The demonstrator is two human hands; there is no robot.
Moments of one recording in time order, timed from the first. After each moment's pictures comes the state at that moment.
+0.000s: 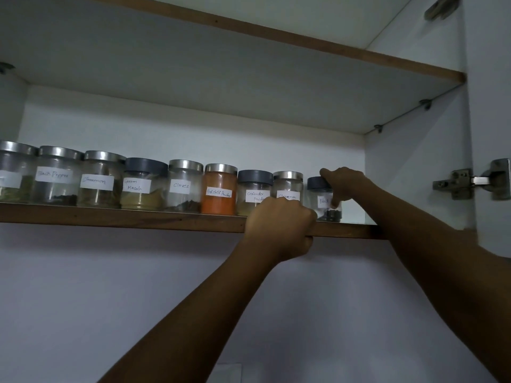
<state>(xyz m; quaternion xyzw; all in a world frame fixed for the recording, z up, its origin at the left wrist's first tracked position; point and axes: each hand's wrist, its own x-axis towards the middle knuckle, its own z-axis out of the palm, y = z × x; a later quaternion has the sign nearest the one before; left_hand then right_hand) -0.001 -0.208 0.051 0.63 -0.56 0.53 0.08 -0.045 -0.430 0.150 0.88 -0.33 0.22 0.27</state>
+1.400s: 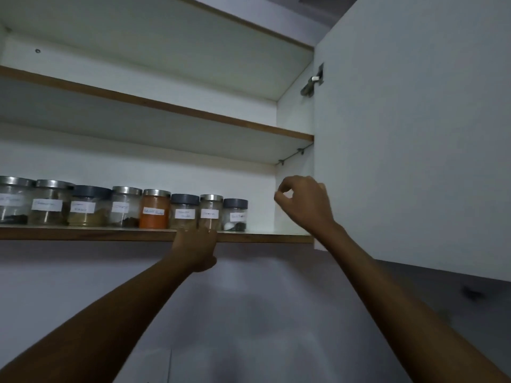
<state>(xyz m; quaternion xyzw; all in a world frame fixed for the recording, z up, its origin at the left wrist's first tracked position) -0.089 -0.182 0.044 0.81 -0.45 0.36 0.00 -0.282 -0.282 0.107 0.78 -0.18 0.59 0.11</state>
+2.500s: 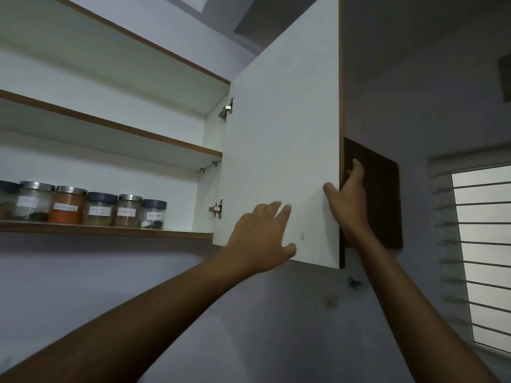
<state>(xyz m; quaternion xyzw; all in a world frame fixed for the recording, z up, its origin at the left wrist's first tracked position) -0.458 -0.153 0.064 0.59 -0.69 0.34 0.24 -0.602 -0.255 0.114 0.64 -0.26 0.72 -0.10</state>
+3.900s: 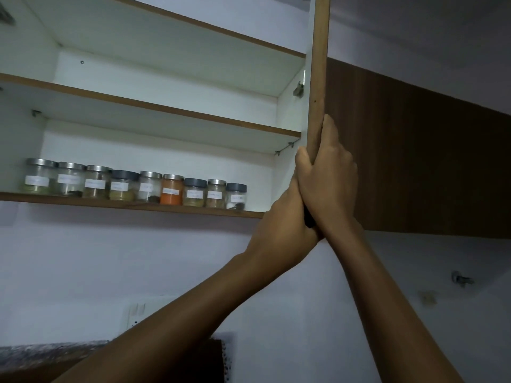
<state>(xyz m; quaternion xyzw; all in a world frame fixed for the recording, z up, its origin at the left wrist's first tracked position) -0.399 -0.083 0.035 0.51 -0.65 0.18 0.53 -0.455 -0.124 0.090 0.69 -0.17 0.70 0.03</state>
